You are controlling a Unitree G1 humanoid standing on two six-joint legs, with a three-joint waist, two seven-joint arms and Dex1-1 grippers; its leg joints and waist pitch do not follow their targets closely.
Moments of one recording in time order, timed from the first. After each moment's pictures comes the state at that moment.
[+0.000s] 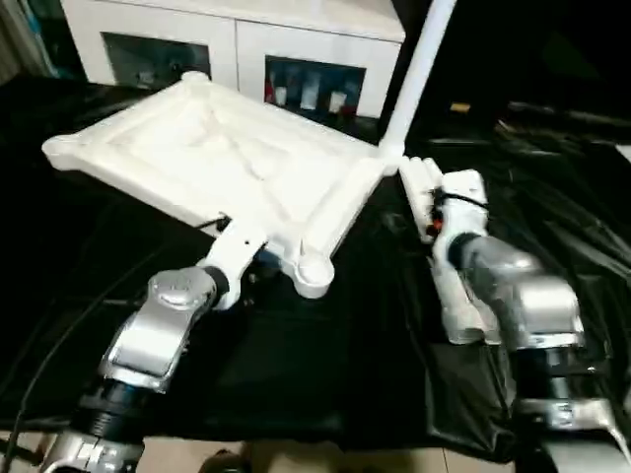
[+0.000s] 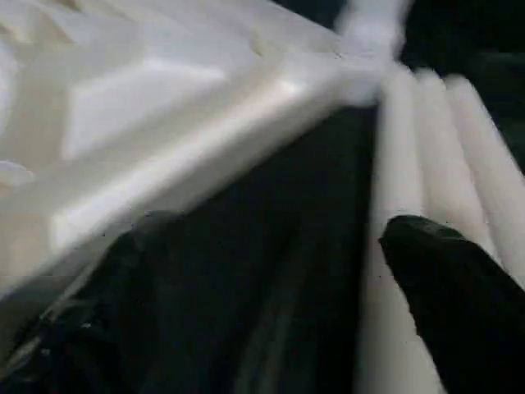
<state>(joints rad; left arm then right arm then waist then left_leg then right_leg) -0.38 0.38 -0.17 0.04 0.01 0.57 -0.62 -0.55 -0.22 -0.09 0.17 0.14 0.80 0.26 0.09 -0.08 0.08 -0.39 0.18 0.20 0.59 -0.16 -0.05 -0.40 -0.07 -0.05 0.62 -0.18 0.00</state>
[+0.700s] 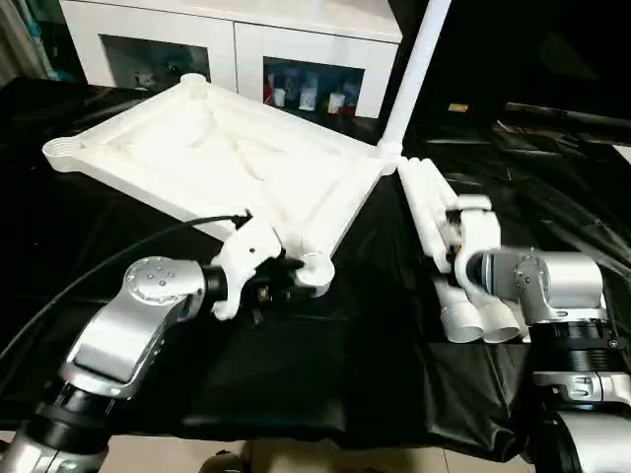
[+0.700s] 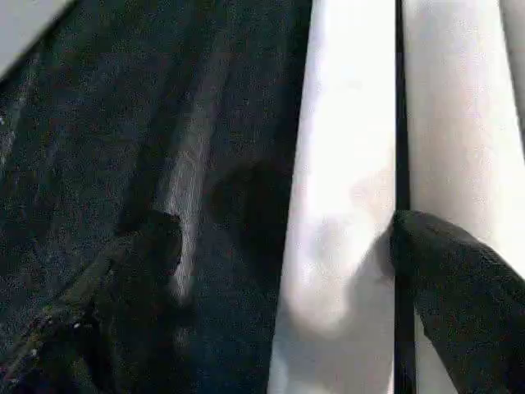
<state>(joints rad) -0.36 0.51 -0.22 -0.18 -0.17 0.60 -0.95 -0.63 -0.28 -0.11 0.29 0.17 1.20 0.25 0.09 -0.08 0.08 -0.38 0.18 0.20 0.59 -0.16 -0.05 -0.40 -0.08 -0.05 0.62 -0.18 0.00</state>
